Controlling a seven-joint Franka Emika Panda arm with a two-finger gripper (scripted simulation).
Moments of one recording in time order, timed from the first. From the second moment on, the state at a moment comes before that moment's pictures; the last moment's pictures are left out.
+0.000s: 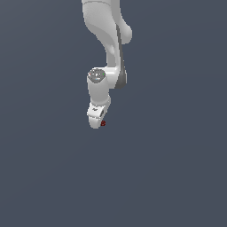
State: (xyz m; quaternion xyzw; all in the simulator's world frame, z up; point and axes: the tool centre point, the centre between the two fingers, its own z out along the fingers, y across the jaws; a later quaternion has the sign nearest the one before) arm -0.090 -0.065 0.067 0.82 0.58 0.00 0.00
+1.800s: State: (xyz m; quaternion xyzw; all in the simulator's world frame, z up) arm -0.091 -0.062 0.021 0.81 0.58 0.00 0.00
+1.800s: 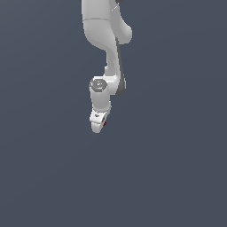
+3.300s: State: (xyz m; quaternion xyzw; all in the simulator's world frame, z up) arm -0.067 0.138 0.249 0.81 0.58 0.00 0.00
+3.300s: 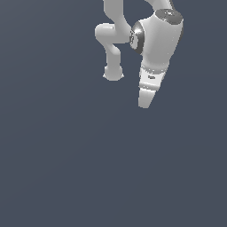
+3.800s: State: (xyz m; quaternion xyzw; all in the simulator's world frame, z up) arm -0.056 0.192 0.313 0.81 0.58 0.00 0.00
